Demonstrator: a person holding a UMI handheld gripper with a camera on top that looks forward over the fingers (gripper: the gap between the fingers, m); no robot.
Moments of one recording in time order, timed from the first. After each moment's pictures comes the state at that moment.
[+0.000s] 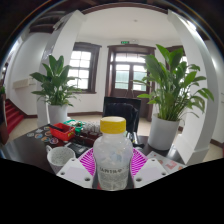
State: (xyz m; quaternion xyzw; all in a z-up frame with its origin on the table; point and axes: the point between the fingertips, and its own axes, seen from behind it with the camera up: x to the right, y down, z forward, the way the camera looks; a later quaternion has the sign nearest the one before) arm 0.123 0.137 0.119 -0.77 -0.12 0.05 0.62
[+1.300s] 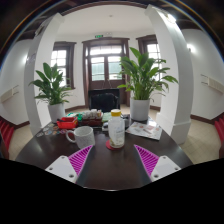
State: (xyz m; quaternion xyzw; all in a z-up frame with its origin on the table) arm 0.123 -0.086 0.124 -0.81 0.02 0.01 0.58
